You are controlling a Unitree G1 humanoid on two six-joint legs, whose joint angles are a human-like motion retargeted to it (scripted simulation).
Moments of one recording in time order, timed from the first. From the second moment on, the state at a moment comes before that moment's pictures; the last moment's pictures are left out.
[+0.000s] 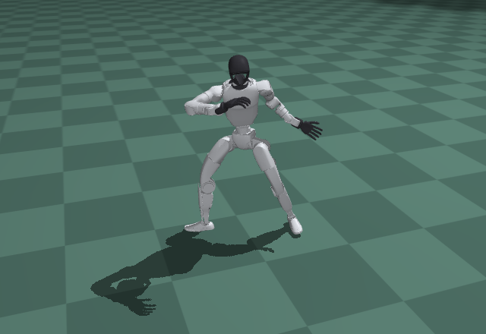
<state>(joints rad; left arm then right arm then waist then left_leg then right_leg) 0.33 0.26 0.53 0.50 -1.37 -0.33 0.10 -1.35 -1.23 0.91 -0.40 -0.06 -0.20 -0.40 0.49 -0.04 0.34 0.00 0.42 0.53 0.36 -0.26 -0.11 -0.37 -0.61 -0.81 0.43 -0.10 0.11</state>
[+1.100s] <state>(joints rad) 1.15 2.02 1.49 -0.71 -0.52 -0.42 0.51 -0.39 -0.33 -0.20 -0.73 -0.26 -0.13 -0.11 -0.13 -0.38 0.36 -0.17 0.27 0.40 0.45 -0.24 -0.11 0.10 -0.20 0.15 0.08 -0.32 0.05</state>
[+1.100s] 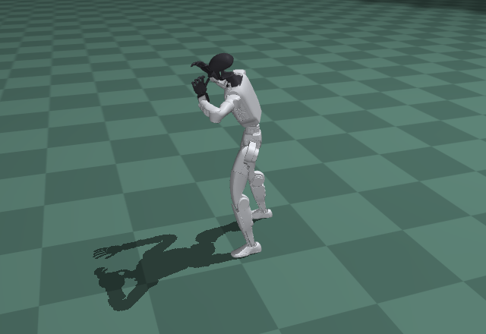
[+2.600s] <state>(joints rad) -0.27 0.26 0.07 -0.66 -0.65 -0.48 0.32 0.30 -0.75 0.10 -0.67 0.18 -0.24 -0.02 -0.14 0.04 0.28 -0.27 0.35 0.38 1.65 -0.63 0.10 -0.39 -0.21 -0.16 1.10 -0.87 -0.14</state>
